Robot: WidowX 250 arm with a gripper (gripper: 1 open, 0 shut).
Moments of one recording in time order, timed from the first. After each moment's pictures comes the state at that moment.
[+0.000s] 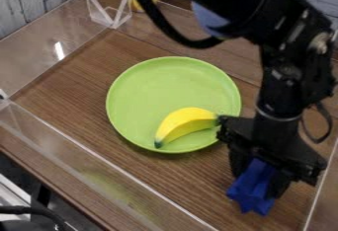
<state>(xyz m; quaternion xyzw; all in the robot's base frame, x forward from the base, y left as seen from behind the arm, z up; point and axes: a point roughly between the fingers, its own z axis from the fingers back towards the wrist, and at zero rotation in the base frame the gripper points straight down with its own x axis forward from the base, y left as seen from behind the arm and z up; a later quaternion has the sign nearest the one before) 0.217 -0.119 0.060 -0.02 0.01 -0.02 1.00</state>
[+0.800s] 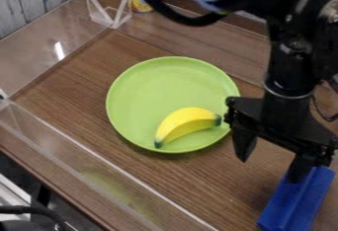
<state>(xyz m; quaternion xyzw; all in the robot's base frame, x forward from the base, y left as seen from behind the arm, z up) 0.224 -0.122 0.075 -0.03 -0.01 -0.01 1.00</state>
